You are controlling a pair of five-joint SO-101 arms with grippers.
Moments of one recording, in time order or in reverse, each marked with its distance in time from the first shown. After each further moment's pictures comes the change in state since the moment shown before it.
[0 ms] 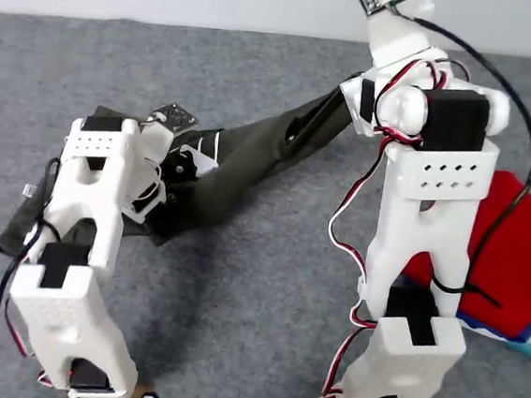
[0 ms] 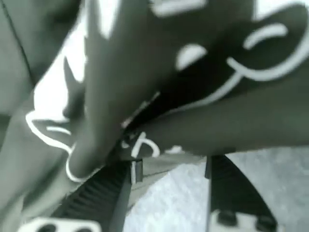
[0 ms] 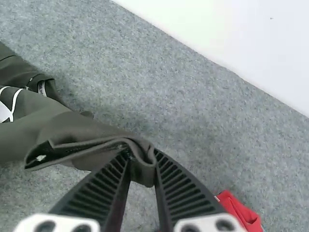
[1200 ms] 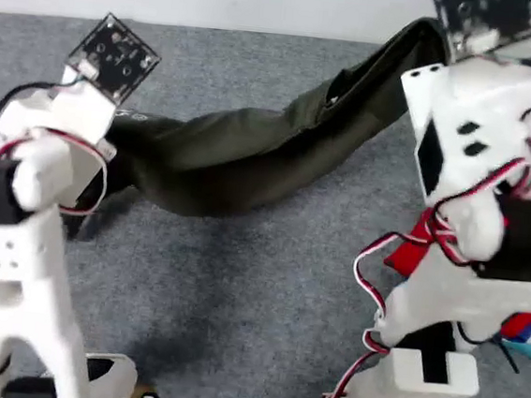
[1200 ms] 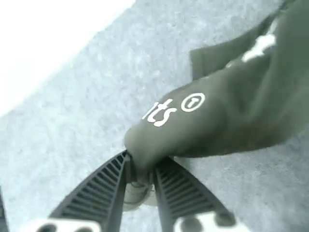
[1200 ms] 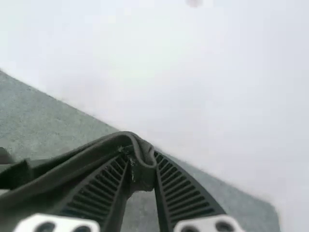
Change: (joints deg) left arm -1.6 -49.1 -14.2 19.7 -1.8; right arm 4.0 -9.0 -18.3 0.0 4.1
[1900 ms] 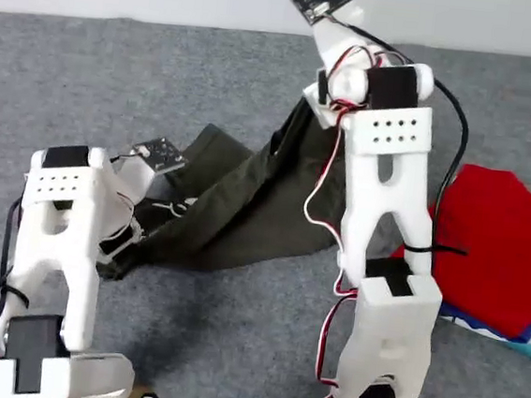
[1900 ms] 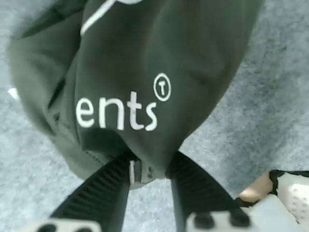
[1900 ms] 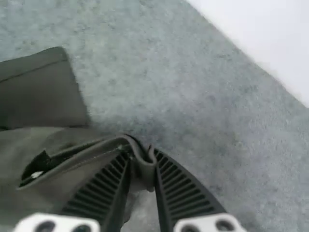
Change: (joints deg) left arm -2.3 19.8 36.7 -9.0 -10.0; right arm -7.3 24.4 20.4 -11.3 0.4
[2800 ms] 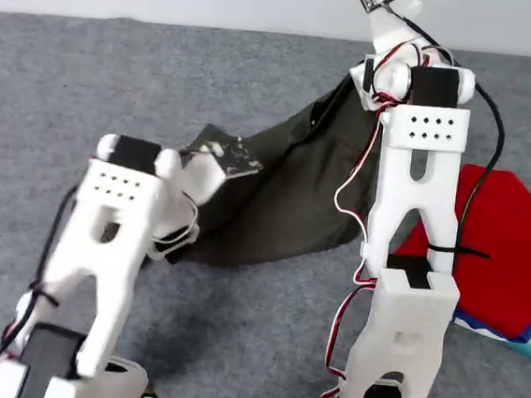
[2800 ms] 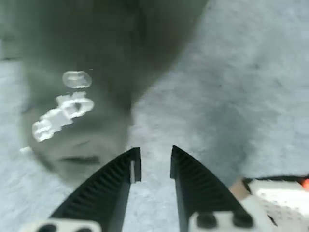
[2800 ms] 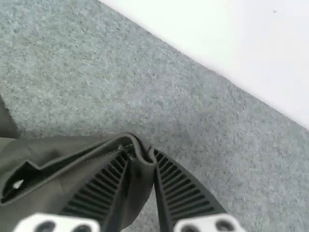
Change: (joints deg) left arm 20.0 -1.8 -7.6 6.0 8.5; right arm 8.0 2.7 0.4 -9.6 0.0
